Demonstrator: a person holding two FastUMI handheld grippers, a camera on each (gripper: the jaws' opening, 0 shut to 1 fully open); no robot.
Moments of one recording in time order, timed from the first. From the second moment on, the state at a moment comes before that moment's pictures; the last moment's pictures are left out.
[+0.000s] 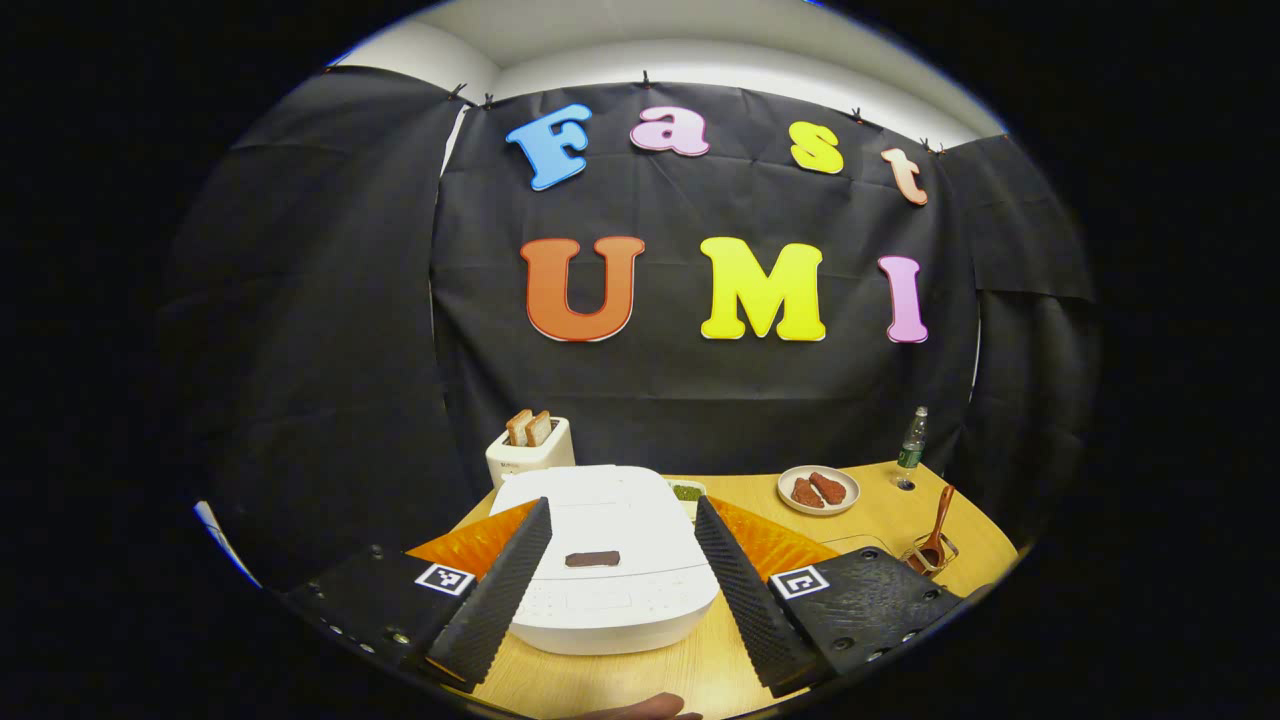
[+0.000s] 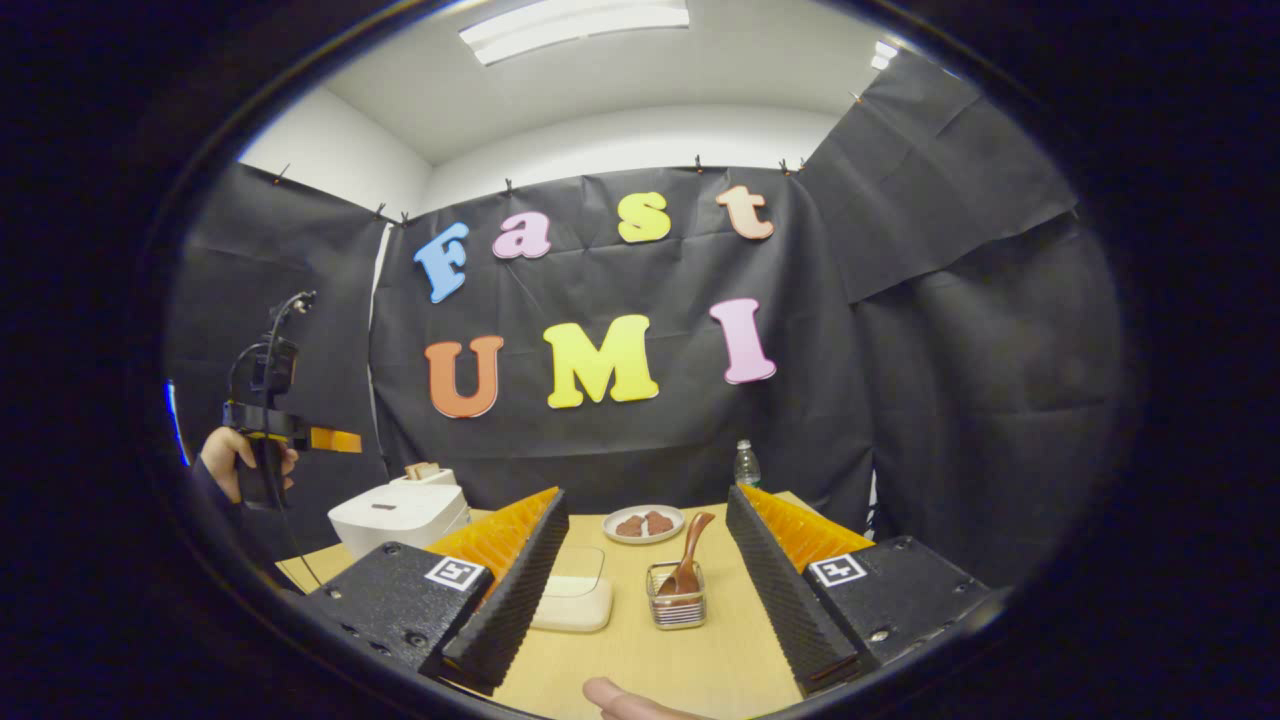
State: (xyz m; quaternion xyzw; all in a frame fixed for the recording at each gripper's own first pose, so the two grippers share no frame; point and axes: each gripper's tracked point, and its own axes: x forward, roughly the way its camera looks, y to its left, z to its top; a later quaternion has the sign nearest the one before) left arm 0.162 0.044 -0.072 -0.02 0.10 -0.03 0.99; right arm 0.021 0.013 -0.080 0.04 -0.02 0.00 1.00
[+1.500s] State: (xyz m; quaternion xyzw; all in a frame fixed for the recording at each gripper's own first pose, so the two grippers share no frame) left arm -0.035 -0.033 -0.031 0.02 -0.02 -0.06 1.00; right arm -0.013 -0.009 -0.040 0.07 -0.03 0.00 1.00
